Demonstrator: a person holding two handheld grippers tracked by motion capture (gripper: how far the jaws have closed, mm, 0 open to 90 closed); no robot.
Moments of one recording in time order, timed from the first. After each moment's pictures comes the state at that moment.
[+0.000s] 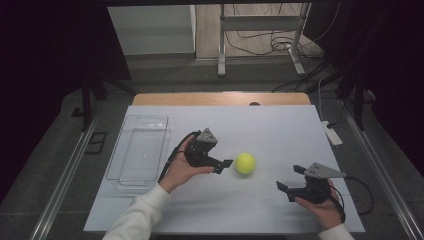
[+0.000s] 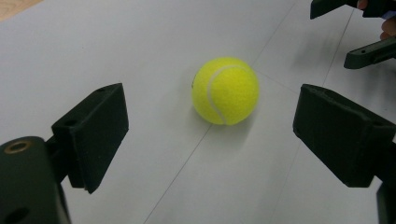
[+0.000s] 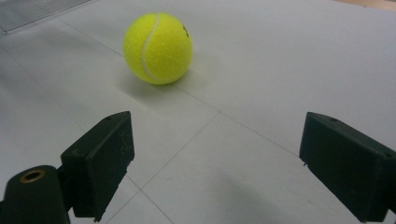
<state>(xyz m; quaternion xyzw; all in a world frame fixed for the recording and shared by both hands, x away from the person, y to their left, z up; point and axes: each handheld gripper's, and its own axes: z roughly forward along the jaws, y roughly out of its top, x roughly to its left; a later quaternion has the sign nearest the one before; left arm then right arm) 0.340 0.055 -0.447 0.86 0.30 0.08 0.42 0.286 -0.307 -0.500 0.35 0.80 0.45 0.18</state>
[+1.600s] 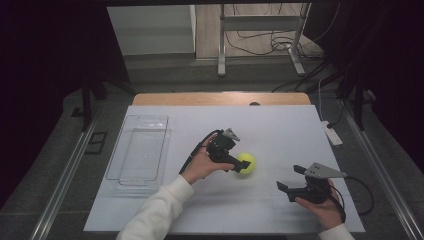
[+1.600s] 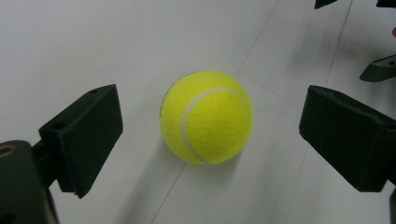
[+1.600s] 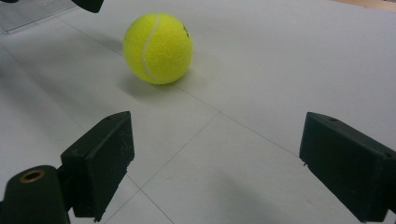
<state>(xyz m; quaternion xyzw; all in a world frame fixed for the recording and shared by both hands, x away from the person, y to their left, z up) 0.372 -0.002 -0.468 0.88 0.28 0.02 0.38 0.286 -0.308 -0.500 0.35 0.80 0.45 0.18</state>
